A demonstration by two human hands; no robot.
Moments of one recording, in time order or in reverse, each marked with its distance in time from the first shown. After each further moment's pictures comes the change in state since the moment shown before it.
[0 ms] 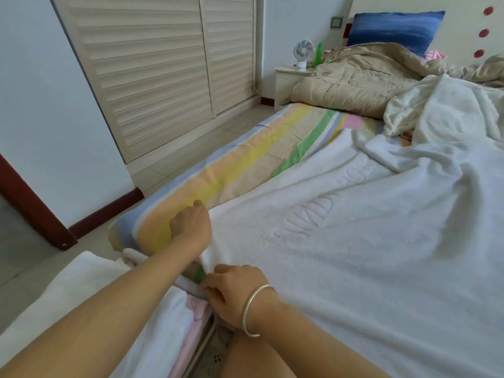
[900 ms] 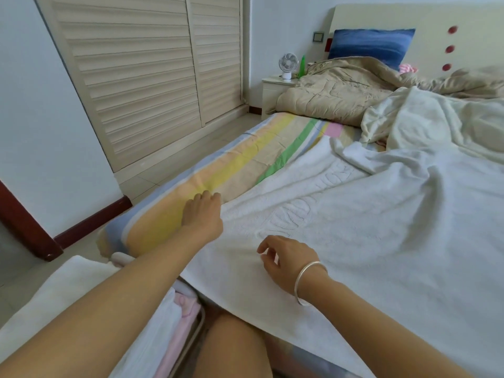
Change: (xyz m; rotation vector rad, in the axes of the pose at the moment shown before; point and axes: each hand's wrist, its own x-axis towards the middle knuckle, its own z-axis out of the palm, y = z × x) left_hand -0.007 0.034 -0.027 -0.005 0.041 0.284; right_hand -0.052 0.060 -0.069 0.013 0.065 0.420
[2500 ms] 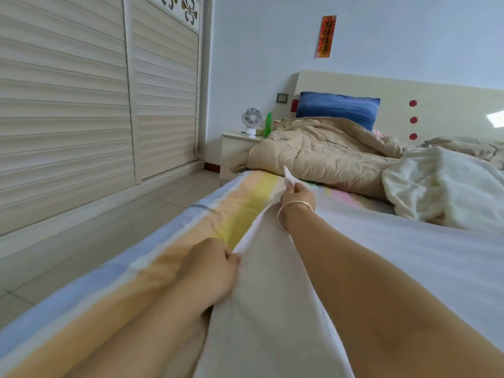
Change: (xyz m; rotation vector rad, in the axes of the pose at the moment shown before) left_hand 0.391 0.064 0.094 -0.710 -0.022 0.023; right_hand 0.575 0.271 -0.048 0.548 0.743 0.531
